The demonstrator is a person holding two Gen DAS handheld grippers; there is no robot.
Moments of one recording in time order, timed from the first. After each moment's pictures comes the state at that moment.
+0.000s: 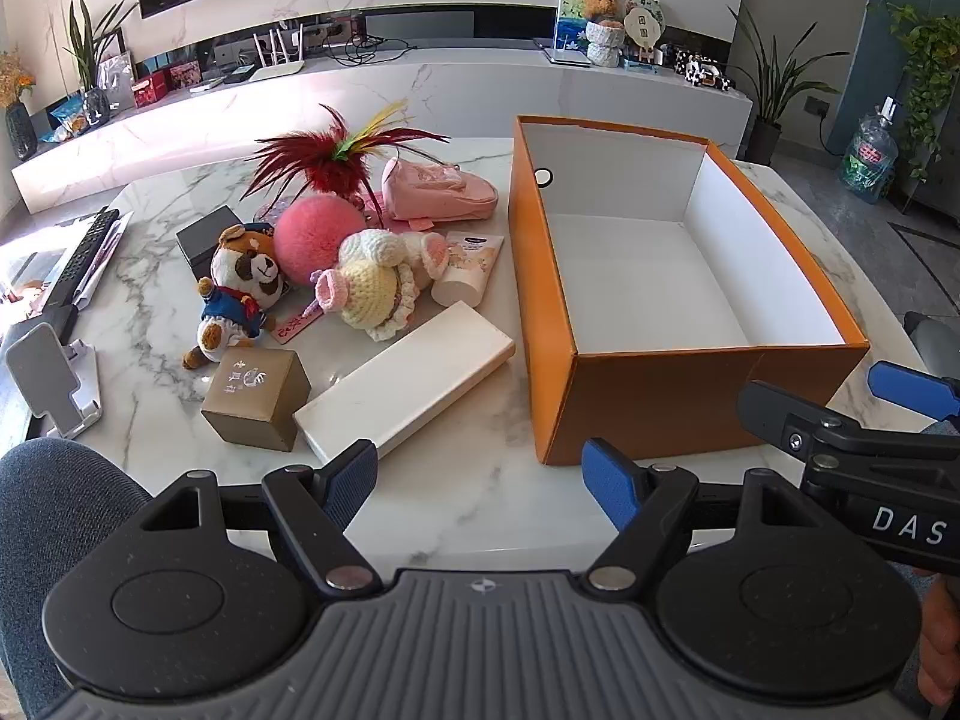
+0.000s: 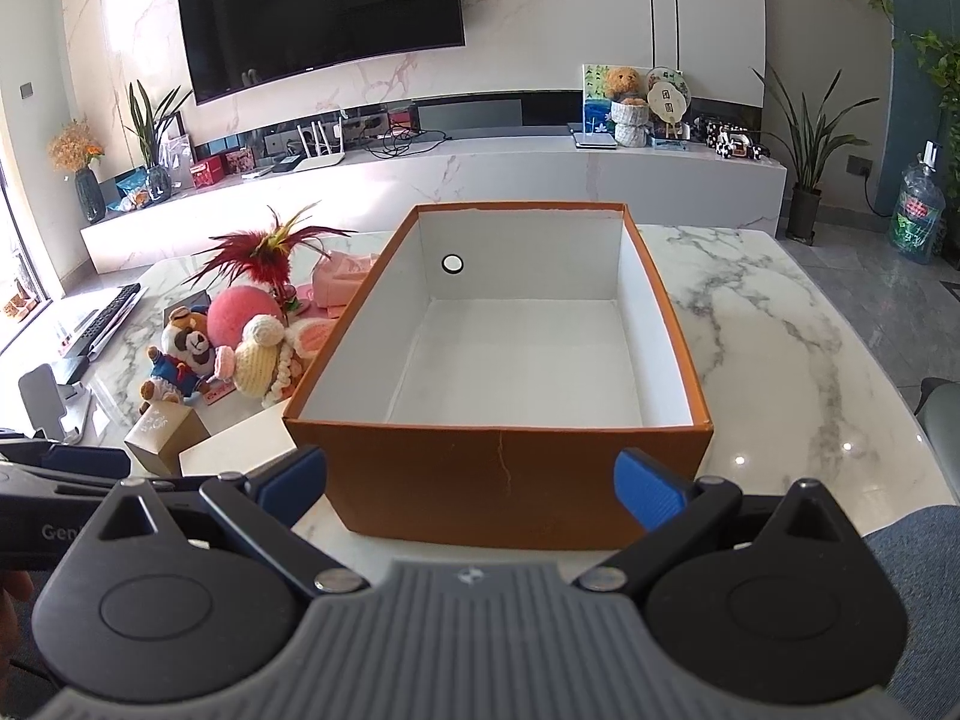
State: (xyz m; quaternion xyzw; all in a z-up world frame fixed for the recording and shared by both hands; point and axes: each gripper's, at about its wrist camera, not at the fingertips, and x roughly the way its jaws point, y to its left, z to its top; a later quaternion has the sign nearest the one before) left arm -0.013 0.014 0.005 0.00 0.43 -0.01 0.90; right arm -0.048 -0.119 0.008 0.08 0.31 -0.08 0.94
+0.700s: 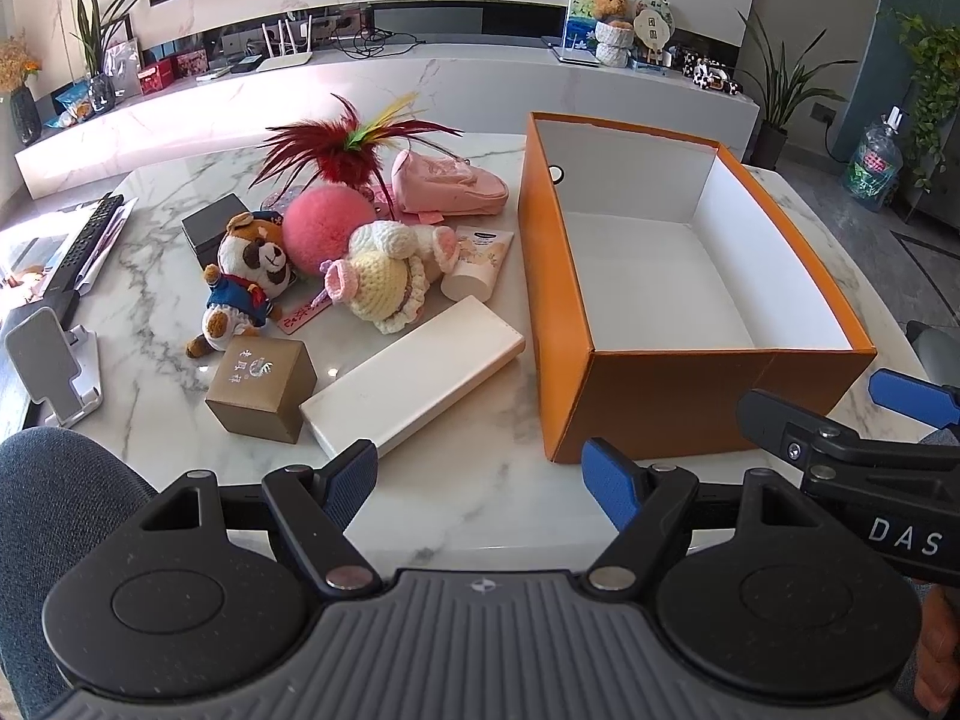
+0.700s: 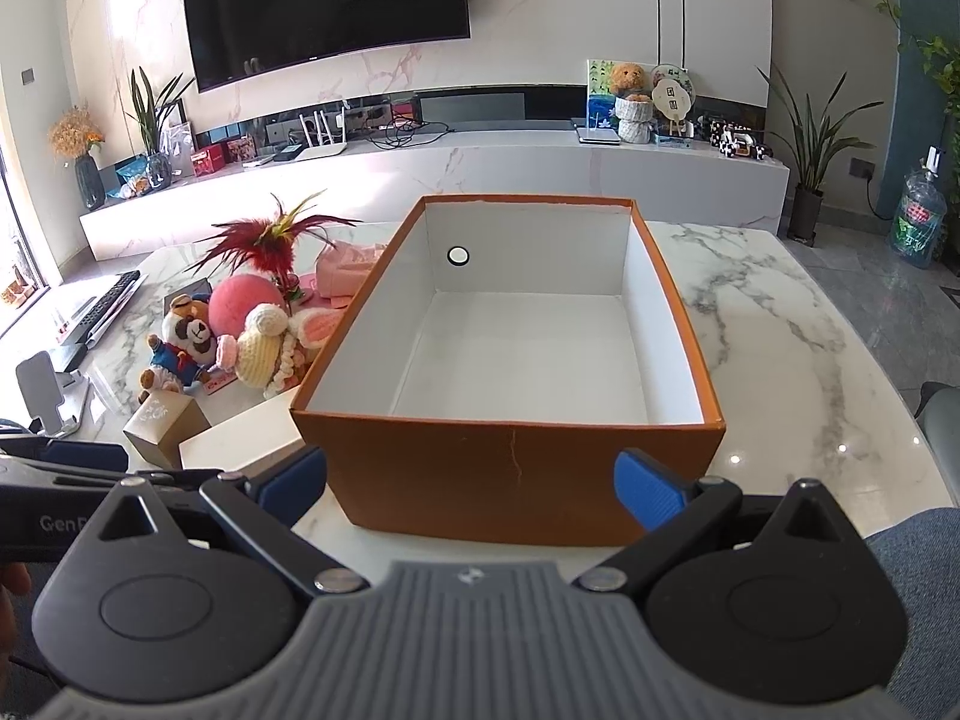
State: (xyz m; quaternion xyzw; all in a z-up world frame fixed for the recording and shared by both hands) left arm -0.014 0.023 0.002 -0.02 0.44 -0.01 0.90; right arm -0.043 -0.112 0.008 0.07 0.32 -0.08 0.94
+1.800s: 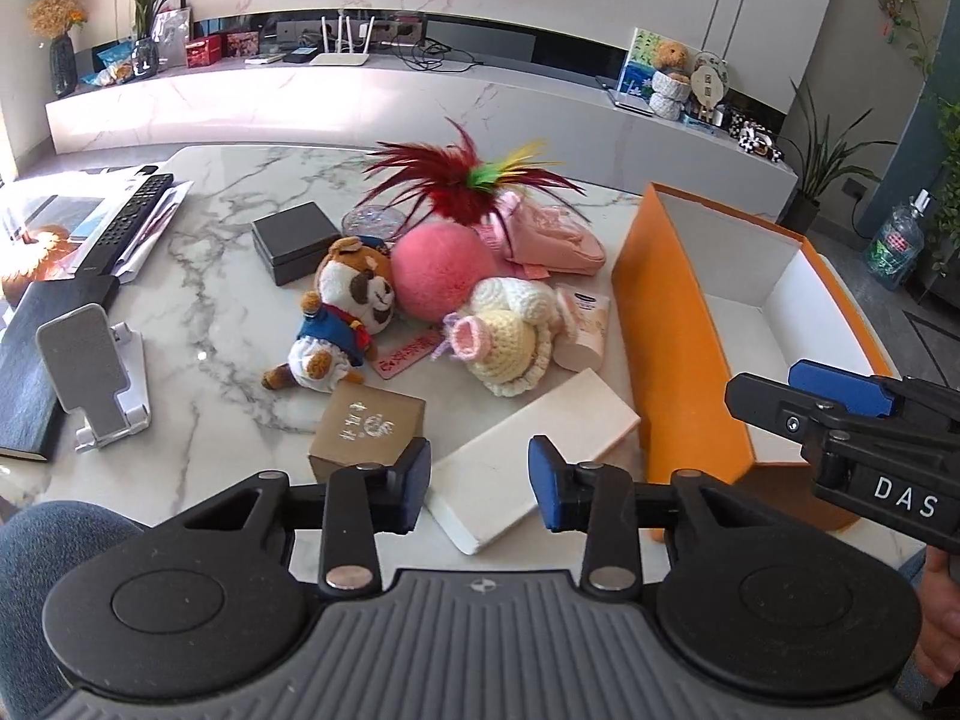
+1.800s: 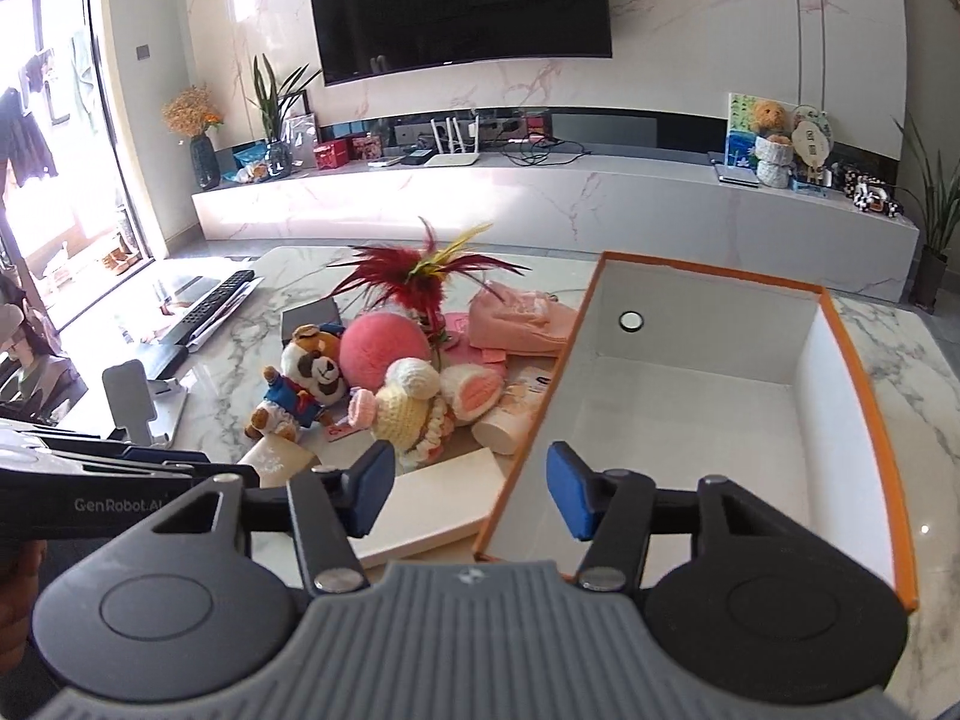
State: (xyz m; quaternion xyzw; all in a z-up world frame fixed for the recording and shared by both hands) left arm 0.021 0.126 0.008 -0.09 0.41 0.02 0.91; right arm 0.036 -0.059 0.022 0.05 0.31 0.05 0.95
